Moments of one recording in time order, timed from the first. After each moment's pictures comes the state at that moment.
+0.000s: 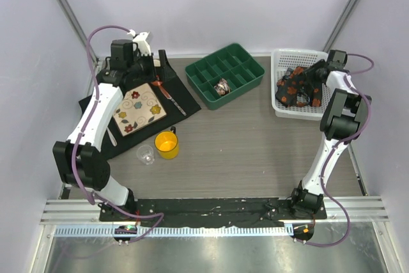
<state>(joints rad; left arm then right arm) -0.15 1.55 1.51 -0.49 0.41 -0.19 -0.33 2.18 1.70 -0.33 -0.25 0.75</state>
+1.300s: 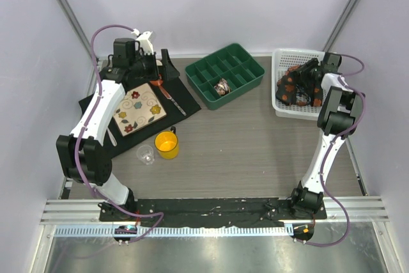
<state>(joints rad) -0.15 1.61 1.54 -0.48 0.49 -0.21 -0.31 2.31 1.76 -0.18 -0.41 0.78</state>
